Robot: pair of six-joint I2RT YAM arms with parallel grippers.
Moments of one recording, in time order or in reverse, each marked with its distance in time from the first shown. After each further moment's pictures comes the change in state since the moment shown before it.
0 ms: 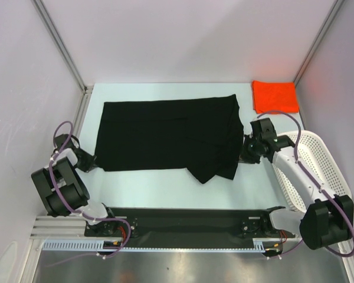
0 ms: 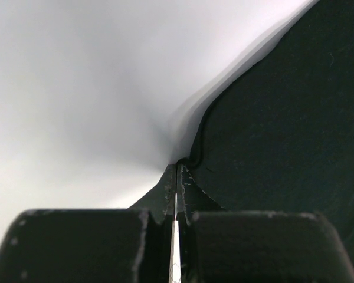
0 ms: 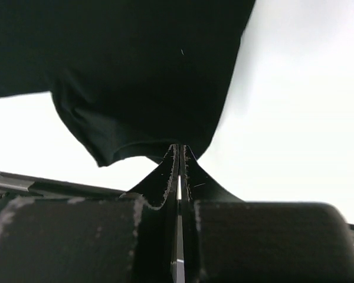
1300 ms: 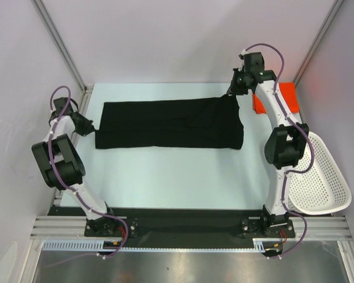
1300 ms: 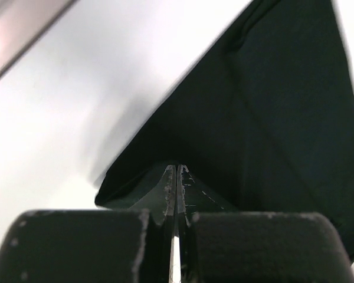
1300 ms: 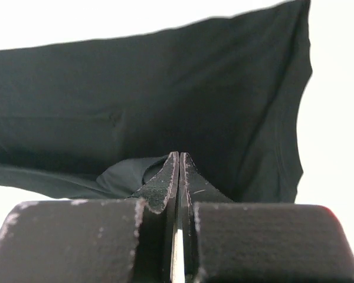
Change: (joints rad) left arm -0.141 0.301 0.557 -0.085 -0.024 -0.102; right arm -0.093 0.898 1.199 0.008 -0.028 -0.222
